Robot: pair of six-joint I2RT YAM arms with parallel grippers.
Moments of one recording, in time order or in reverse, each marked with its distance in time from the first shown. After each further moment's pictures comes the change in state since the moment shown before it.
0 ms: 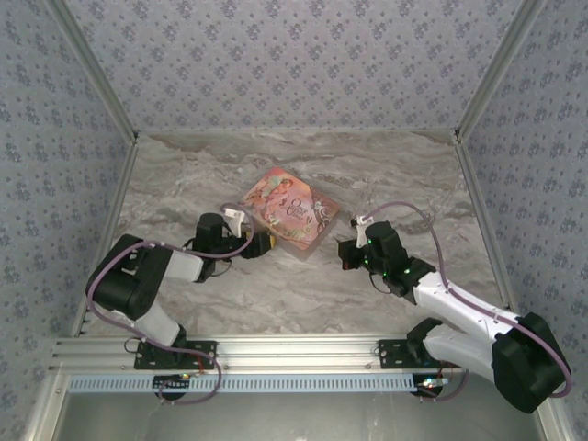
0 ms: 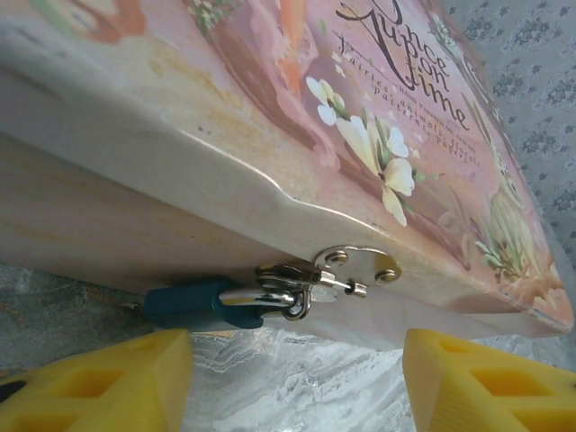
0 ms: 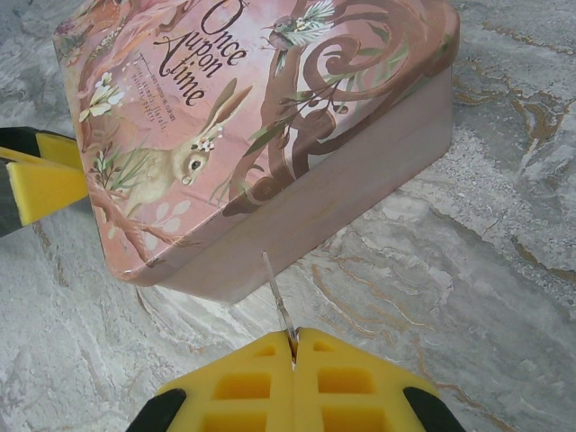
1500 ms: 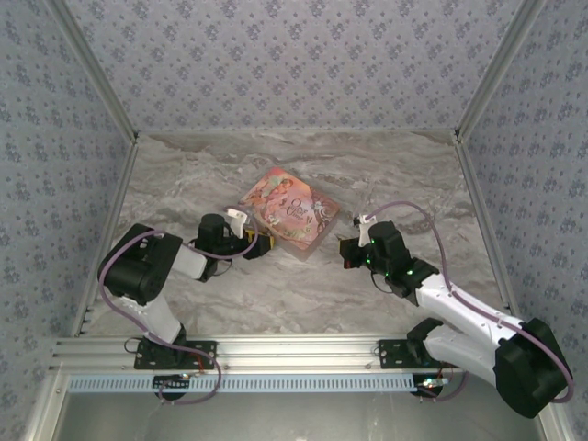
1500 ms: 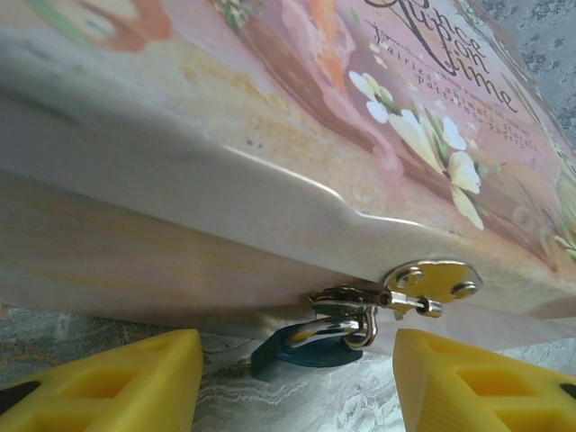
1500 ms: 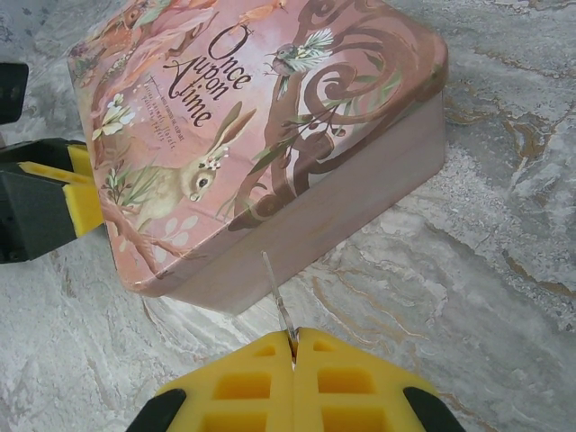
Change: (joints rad) left arm 0.010 0.110 0.010 0.111 -0.009 0.114; right arm -0.012 -0.035 -0.005 0.004 0.000 -0.003
